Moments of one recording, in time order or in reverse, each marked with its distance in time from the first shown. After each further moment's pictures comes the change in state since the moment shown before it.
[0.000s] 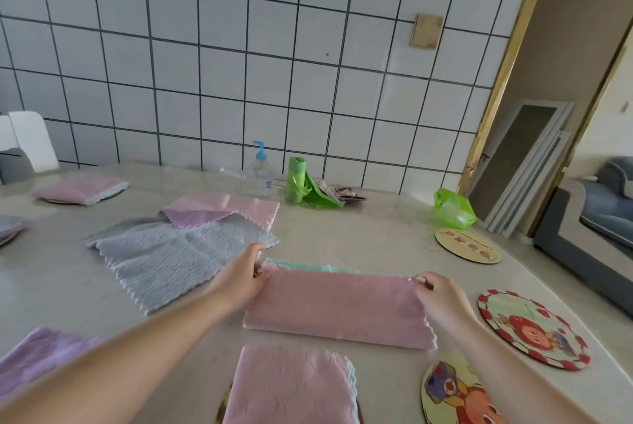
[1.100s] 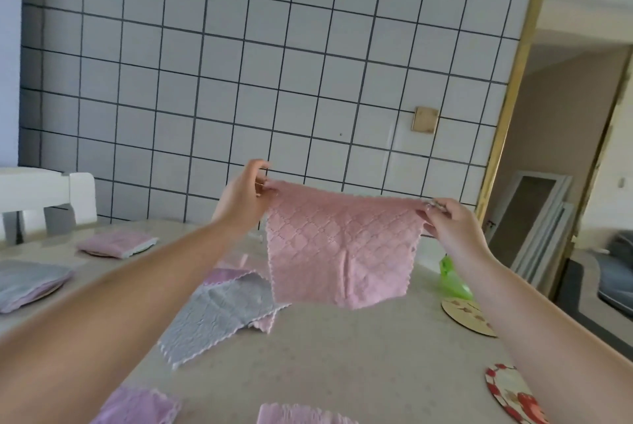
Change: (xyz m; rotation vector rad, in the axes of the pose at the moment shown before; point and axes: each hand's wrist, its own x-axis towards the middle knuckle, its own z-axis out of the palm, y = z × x) left_hand 0.019 0.118 -0.177 -0.198 0.565 0.359; right_hand -0.007 -0.176 -0.131 0.586 0.270 -0.332
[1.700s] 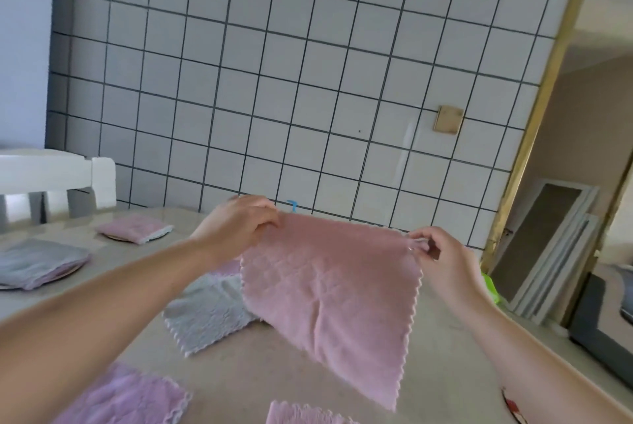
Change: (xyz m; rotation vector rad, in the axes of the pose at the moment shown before) left_hand -0.034 -0.046 -0.031 0.481 -0.223 0.460; right_hand -0.039 0.025 0.028 -0.367 -0.076 -0.218
